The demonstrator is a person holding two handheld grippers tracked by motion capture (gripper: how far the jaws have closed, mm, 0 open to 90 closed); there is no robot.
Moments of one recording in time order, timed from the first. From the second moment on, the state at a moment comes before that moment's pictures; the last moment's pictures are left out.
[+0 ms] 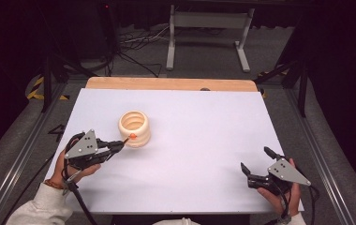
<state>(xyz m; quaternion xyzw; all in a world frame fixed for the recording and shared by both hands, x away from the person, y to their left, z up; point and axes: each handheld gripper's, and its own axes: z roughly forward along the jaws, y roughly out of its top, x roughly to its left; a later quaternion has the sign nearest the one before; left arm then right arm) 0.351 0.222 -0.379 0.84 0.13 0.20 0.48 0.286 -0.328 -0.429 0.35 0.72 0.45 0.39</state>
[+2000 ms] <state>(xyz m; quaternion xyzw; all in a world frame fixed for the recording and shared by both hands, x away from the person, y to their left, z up) 0.379 0.231 -0.334 0.70 0.18 0.25 0.64 0.287 -0.330 -0.430 0.35 0.71 0.46 0.40</state>
